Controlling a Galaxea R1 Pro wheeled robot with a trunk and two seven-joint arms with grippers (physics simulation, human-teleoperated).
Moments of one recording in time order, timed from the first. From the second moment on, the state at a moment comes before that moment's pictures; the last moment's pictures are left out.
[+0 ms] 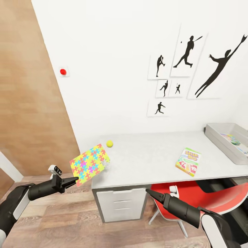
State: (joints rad) left arm -0.53 0.39 0.05 -0.88 0.47 1.03 -1.52; right arm -0.11 -0.08 -0.12 -1.58 -0.74 0.95 0.65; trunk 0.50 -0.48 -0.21
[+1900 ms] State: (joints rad) left arm -0.53 0.43 0.05 -0.87 0.46 1.03 -1.52; right arm -0.11 -0.08 -0.11 -1.58 -0.74 0.95 0.66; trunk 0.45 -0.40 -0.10
